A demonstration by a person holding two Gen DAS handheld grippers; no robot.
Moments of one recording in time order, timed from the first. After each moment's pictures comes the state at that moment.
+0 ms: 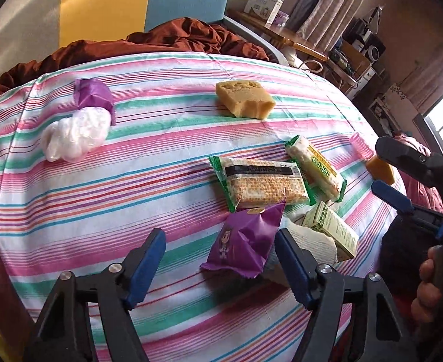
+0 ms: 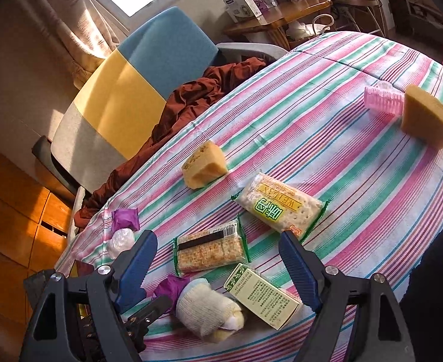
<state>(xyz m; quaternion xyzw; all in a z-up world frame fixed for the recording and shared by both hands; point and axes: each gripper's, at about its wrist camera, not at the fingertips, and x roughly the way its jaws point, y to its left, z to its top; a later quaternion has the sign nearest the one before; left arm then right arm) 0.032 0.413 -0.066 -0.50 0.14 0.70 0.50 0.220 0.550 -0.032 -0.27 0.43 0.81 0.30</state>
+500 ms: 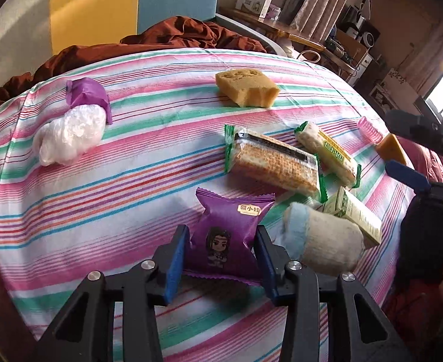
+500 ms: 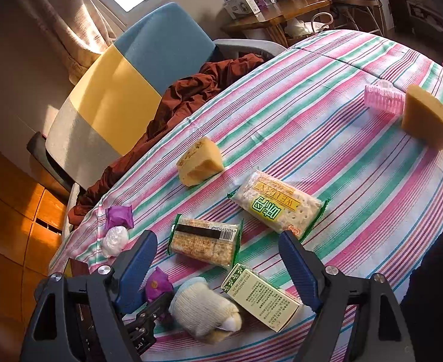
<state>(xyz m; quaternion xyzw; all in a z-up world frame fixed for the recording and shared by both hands) 0.034 0.406 -0.081 -0.47 0.17 0.71 0.49 0.216 0.551 -0.034 -0.29 0.42 0.80 0.30</state>
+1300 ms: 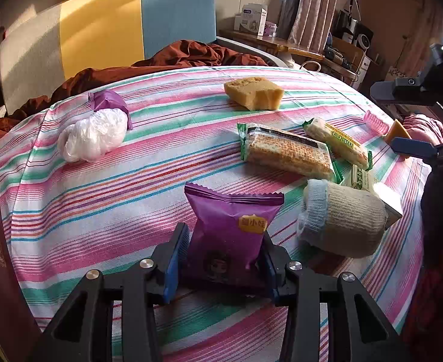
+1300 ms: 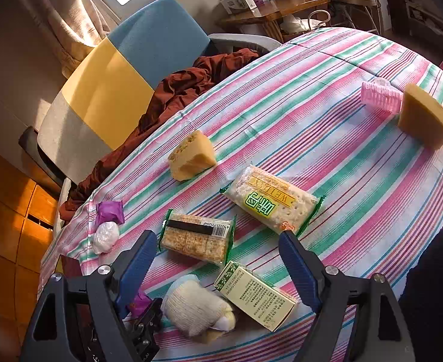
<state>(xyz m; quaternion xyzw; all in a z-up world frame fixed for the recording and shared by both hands) 0.046 0.385 -0.095 -0.39 0.18 0.75 0.50 0.211 0.552 -0.040 -0.31 0.42 0.79 0.32</state>
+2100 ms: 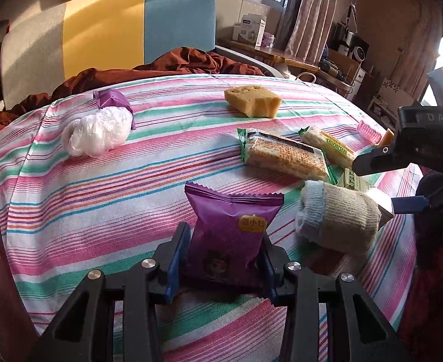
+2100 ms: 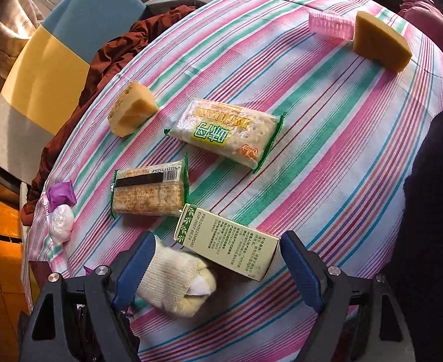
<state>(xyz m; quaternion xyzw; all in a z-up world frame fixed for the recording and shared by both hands) 0.043 0.373 -0.096 -0.38 0.15 0.75 0.51 0.205 0.532 -0.083 -0.40 0.49 0.67 0.39</state>
